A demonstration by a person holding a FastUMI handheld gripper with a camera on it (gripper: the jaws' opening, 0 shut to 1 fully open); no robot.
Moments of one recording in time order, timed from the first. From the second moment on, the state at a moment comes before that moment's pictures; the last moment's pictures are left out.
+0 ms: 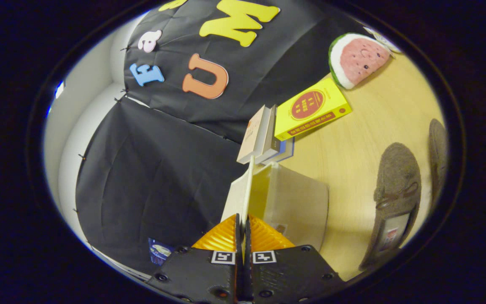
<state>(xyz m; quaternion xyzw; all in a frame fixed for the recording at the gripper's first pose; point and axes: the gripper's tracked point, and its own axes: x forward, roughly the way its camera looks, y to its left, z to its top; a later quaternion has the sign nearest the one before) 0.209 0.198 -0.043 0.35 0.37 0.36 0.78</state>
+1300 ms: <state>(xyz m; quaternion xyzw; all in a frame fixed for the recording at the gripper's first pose) 0.158 0.487 0.084 0.23 0.30 0.41 0.83</state>
